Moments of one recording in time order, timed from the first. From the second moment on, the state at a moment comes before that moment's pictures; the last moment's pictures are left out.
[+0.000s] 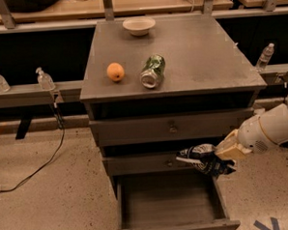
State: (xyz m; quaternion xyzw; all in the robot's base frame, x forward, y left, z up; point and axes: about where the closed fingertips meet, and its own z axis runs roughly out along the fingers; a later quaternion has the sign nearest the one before) arm 0.486 -0.238 0.707 -0.51 0.81 0.19 0.24
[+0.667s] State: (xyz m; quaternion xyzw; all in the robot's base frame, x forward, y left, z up) arm 0.474 -0.209 0.701 -0.53 0.74 0.29 0.31
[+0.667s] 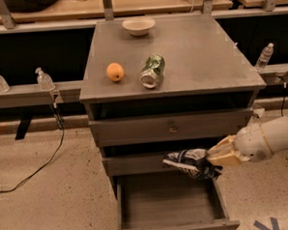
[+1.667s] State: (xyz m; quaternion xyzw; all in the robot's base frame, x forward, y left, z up) arm 0.486 0.000 0.520 -0.53 0.60 0.50 0.33
